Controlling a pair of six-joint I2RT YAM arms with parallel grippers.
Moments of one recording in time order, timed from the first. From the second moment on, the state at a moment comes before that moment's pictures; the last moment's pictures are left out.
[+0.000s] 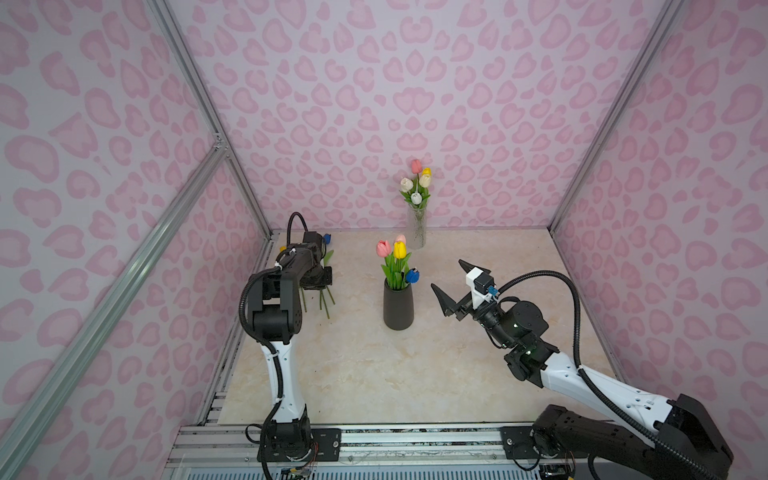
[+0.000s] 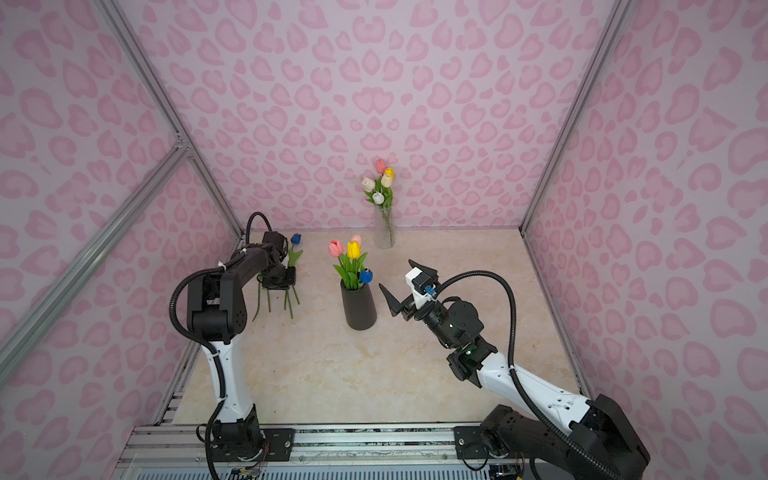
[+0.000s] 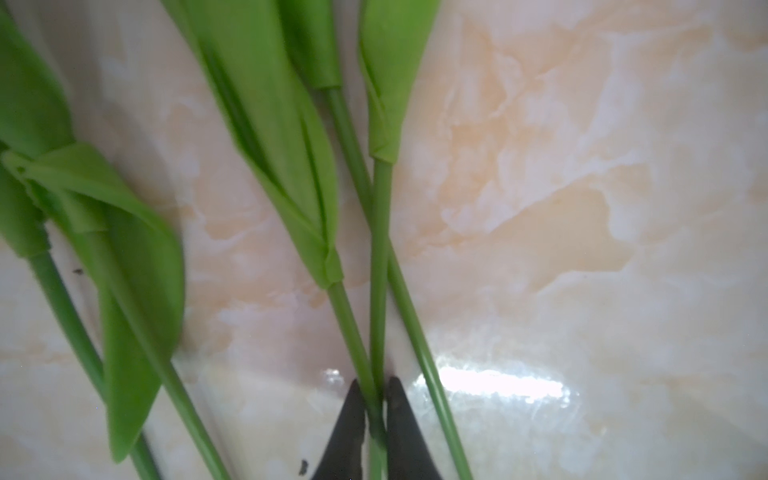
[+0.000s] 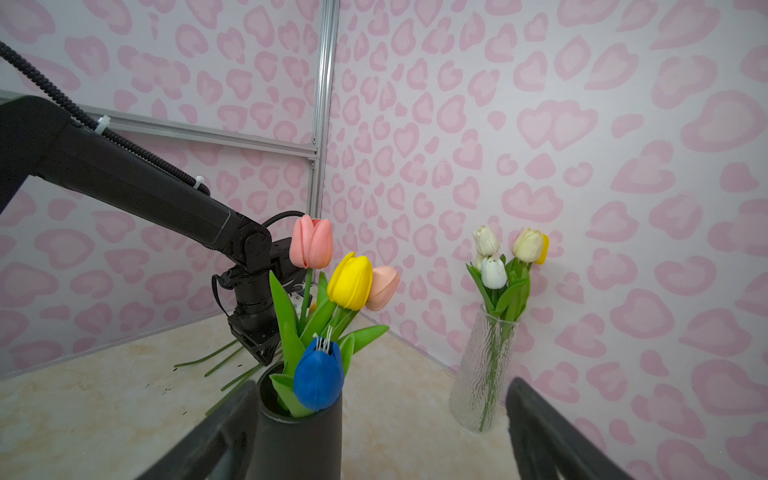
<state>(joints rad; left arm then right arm) 0.01 2.20 1.68 -0.82 -0.05 -0.09 0.69 1.07 0.56 0.71 -0.03 -0.14</state>
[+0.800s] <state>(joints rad) 0.00 2.08 1.67 -0.85 -0.05 -0.10 0.69 1.08 0.56 0.70 -0.03 -0.14</state>
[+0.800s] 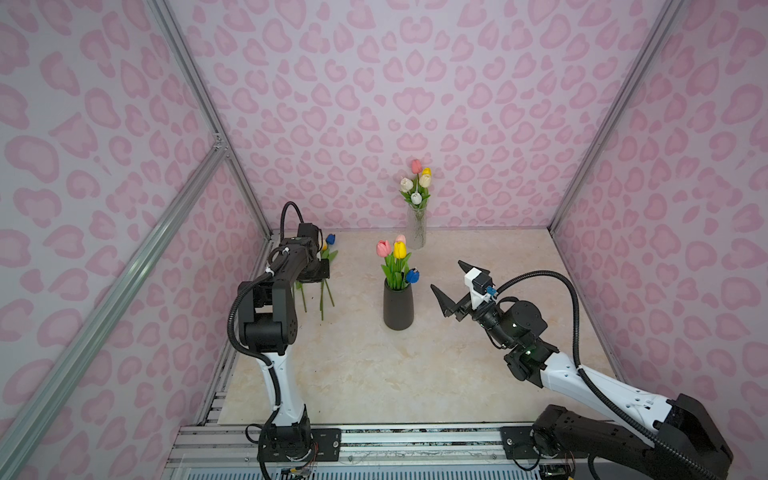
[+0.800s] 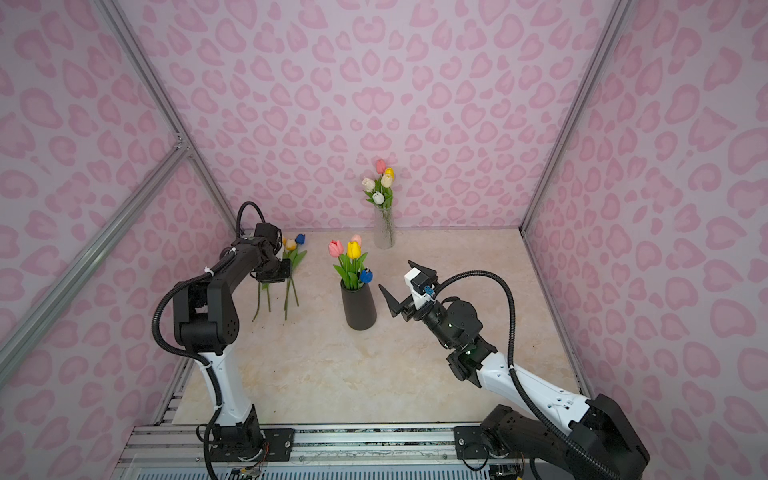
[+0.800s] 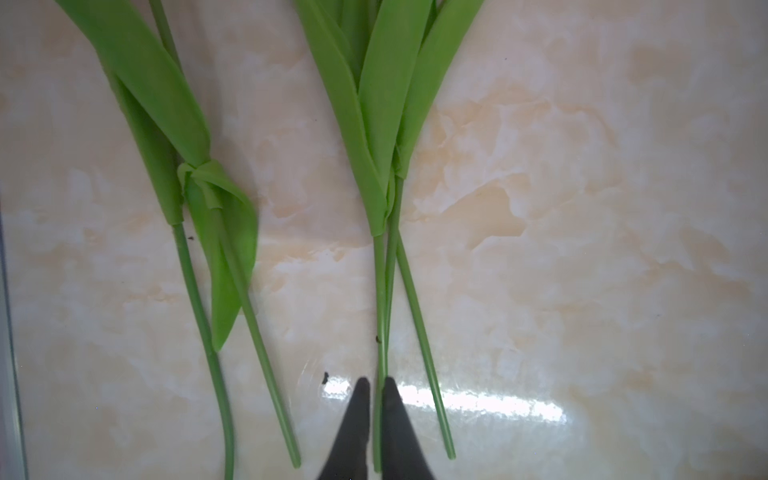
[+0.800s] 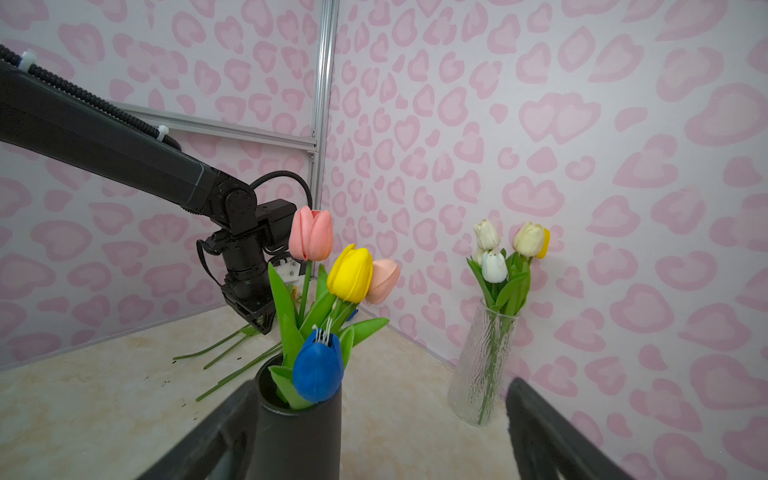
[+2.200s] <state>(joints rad) -0.10 1.91 1.52 -0.76 0.06 -0.15 0.69 1.10 0.57 0.69 -0.02 -0.15</state>
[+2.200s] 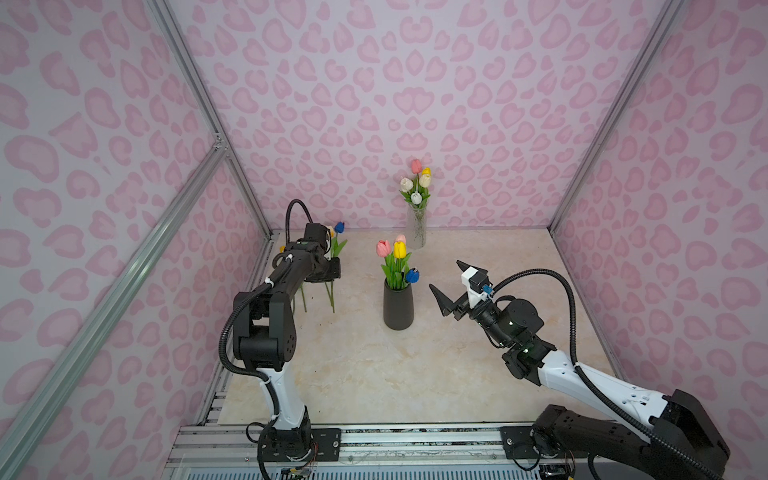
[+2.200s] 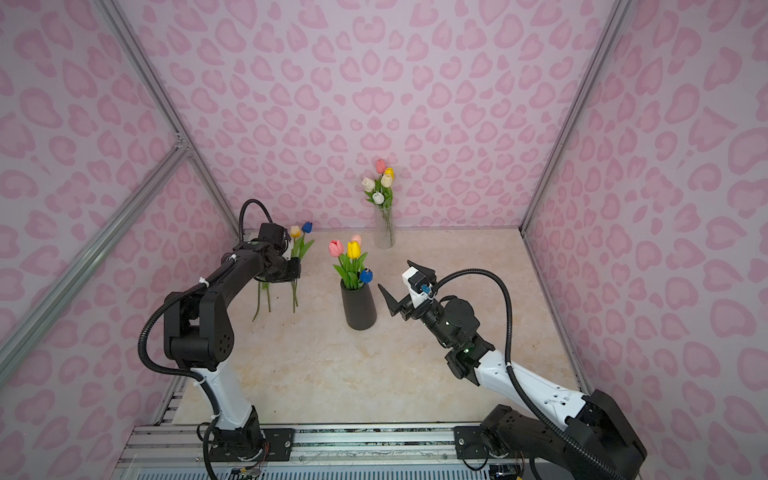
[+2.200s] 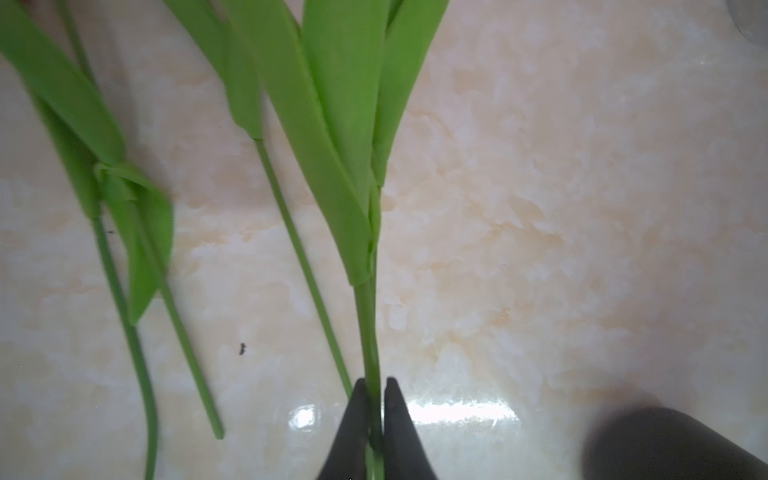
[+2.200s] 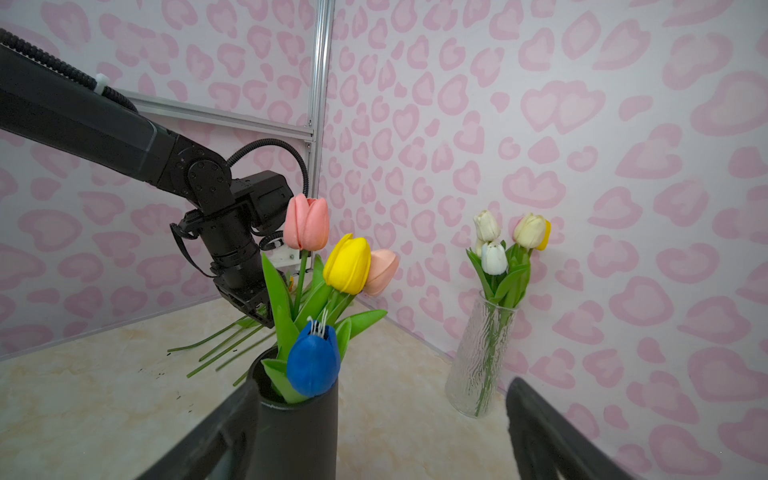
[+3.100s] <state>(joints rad) -0.23 1.19 0.93 -0.15 0.14 -0.23 0.69 1.12 0.56 0.71 -0.01 -0.15</state>
